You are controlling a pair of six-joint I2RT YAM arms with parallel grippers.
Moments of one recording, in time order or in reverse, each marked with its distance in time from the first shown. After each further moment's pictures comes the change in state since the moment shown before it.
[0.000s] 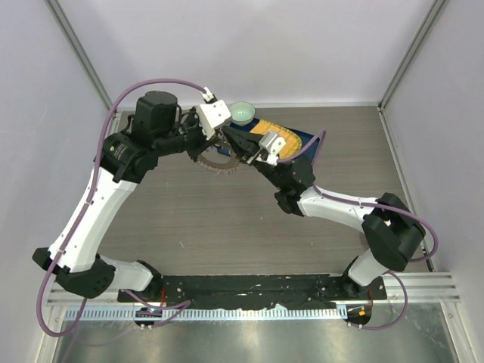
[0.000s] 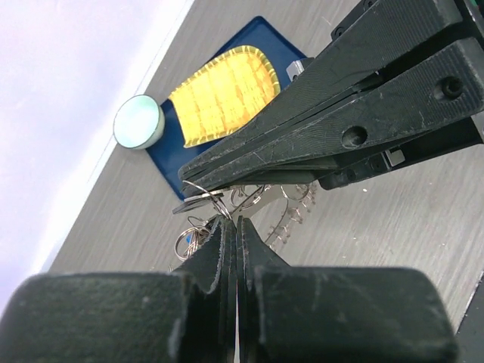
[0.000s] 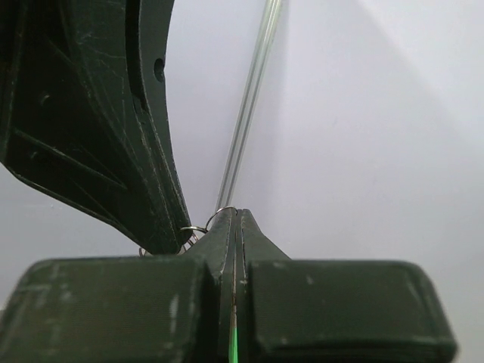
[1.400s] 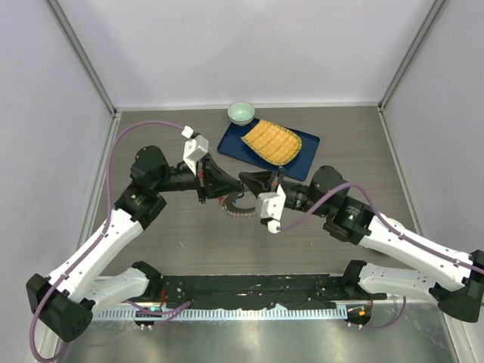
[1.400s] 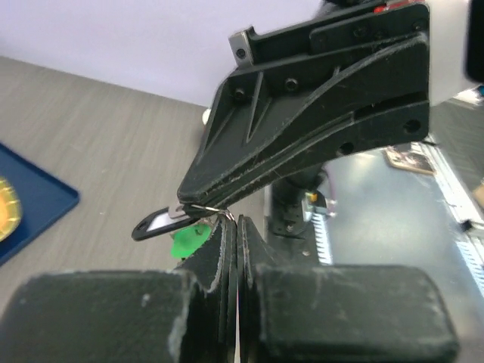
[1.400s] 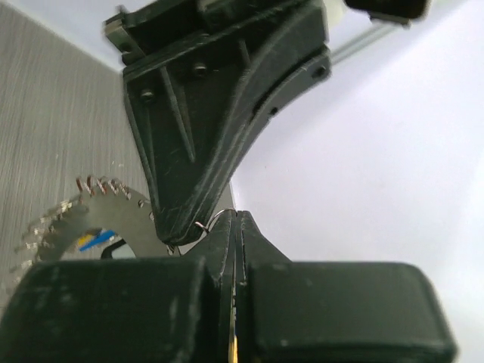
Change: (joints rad) left arm 0.045 -0.344 -0.898 1.124 0.688 -0.814; right arm 0.152 -0.573 0.019 -1.233 -0.177 -0.797
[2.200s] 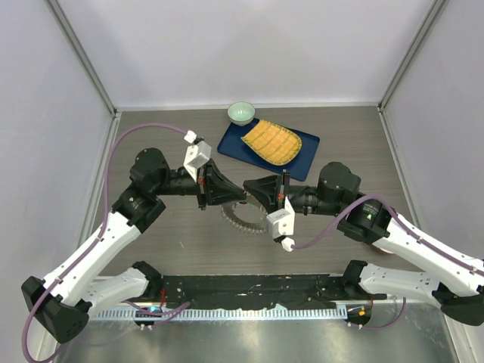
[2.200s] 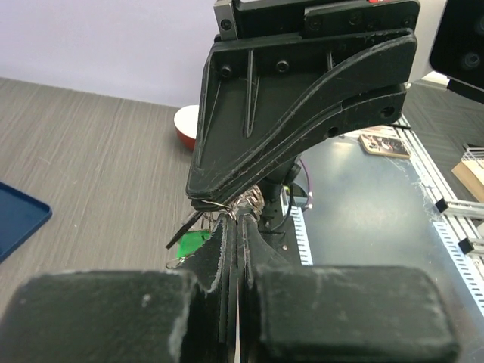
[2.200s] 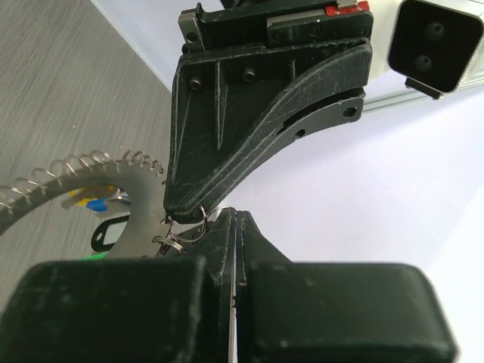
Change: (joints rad) left arm -0.052 -0.025 0.050 -0.084 0.004 0.055; right arm 0.001 -0.040 0.111 -0.246 -0.104 -0.196
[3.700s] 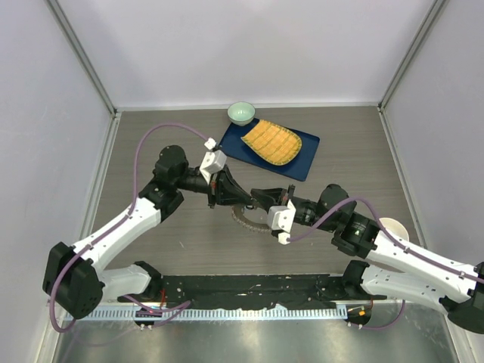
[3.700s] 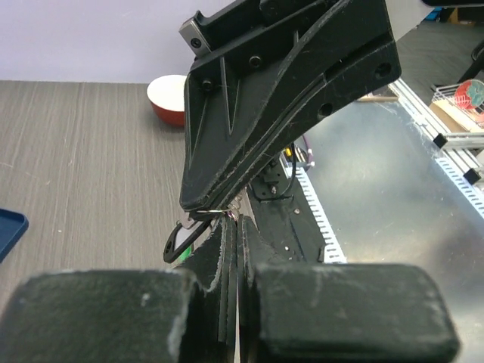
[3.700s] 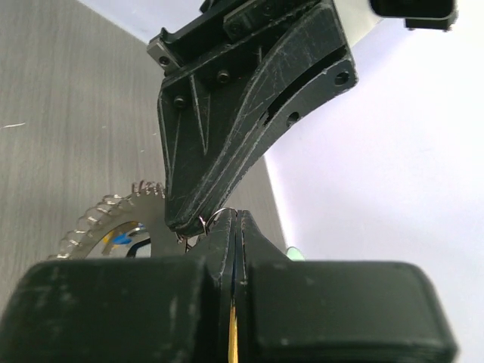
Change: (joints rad) left arm 0.029 0.204 -0.105 0.198 0.238 0.174; right arm 0.005 -0.112 -0.352 0.305 0.165 0.343
